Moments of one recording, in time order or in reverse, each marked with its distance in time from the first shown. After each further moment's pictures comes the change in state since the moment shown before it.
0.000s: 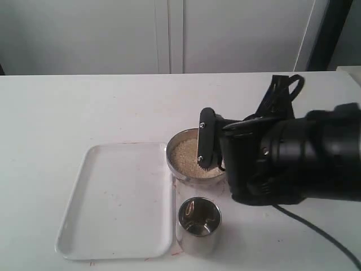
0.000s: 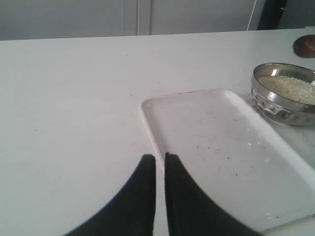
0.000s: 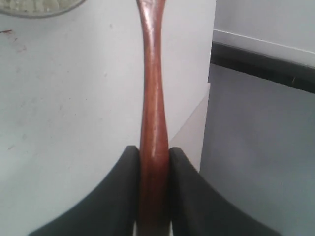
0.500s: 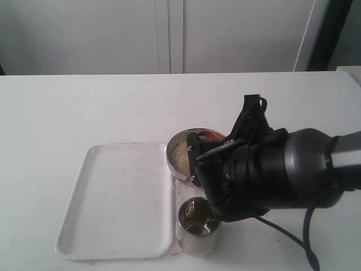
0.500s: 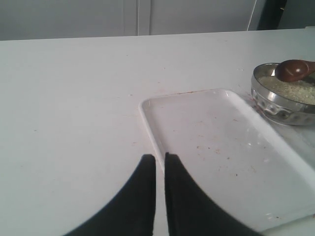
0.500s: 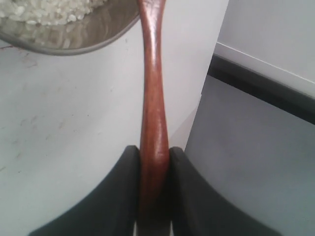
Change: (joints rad) left arm 0.000 0.000 0.000 0.000 0.000 0.000; right arm 0.000 0.149 0.000 -0.111 -0.021 0.035
